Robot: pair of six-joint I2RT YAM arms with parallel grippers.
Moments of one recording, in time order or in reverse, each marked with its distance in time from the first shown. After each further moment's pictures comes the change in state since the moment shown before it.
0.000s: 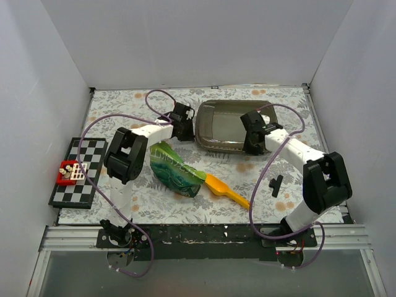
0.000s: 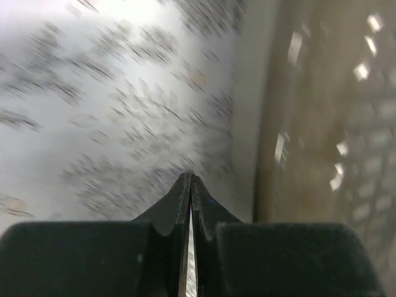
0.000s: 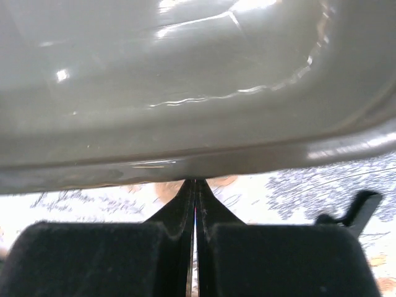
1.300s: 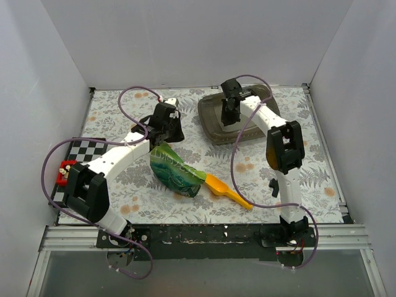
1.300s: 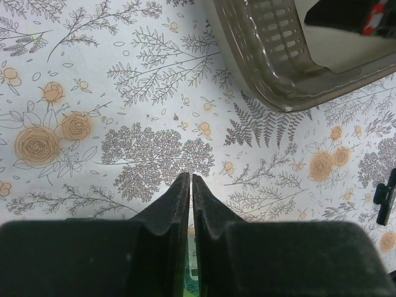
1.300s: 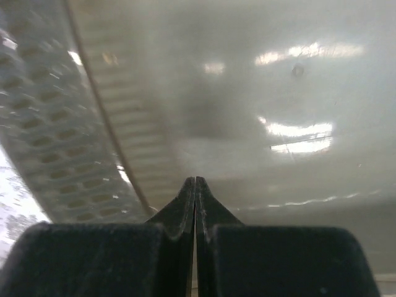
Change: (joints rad) left arm -0.061 -0.579 -0.301 -0.109 -0.047 0.025; right arm -0.074 0.621 0.872 -0.143 -0.171 -0.181
